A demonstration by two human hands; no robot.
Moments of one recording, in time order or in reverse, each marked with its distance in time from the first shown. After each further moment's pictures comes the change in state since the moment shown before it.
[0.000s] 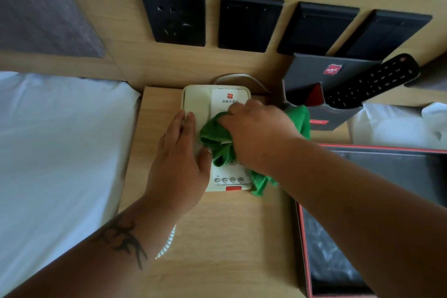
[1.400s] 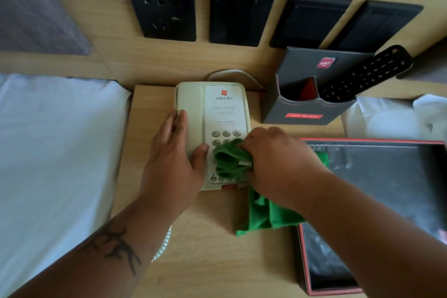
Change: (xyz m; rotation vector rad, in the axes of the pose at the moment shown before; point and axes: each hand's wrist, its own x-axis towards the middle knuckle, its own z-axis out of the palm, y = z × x) left_hand -0.002 0.000 0.001 -0.014 -0.002 0.010; right_hand -0.053 0.002 0.020 0.204 -0.036 0.177
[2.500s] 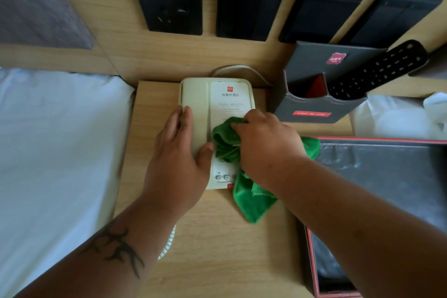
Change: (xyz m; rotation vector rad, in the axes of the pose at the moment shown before) left_hand 0.000 -0.002 0.000 -0.025 0.002 0.001; right_hand 0.034 -0.017 0.008 -0.049 0.023 0.095
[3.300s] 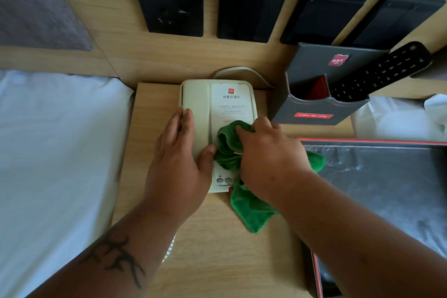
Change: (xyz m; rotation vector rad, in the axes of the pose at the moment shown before) left_hand 0.000 0.000 0.000 0.007 0.006 0.015; right_hand -0.009 -0.007 0.006 -0.021 -0.040 0.084
